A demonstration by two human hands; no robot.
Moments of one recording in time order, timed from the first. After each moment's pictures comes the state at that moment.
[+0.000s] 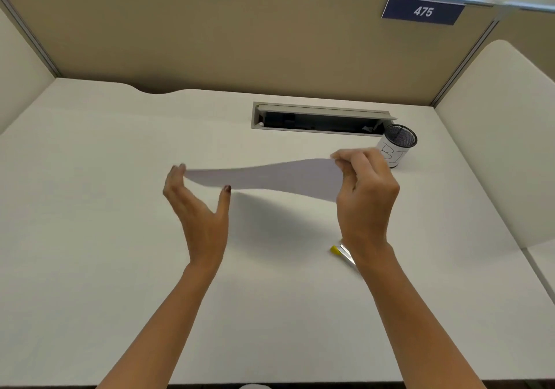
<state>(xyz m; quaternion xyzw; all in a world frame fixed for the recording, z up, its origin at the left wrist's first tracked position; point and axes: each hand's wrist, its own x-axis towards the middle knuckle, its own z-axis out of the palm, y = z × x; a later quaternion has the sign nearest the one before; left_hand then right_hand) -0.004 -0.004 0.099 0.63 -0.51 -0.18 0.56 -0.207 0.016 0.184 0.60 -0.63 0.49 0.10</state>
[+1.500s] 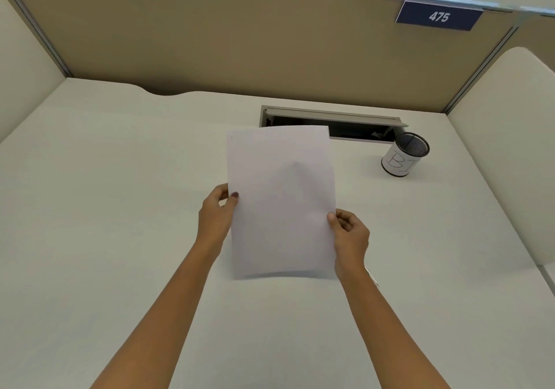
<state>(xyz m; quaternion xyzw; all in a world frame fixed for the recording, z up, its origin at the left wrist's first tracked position) 0.007 -0.045 0.078 0.63 -0.43 -0.47 0.44 -0.220 -0.001 0.059 0.22 -0.72 0.55 -0.37</state>
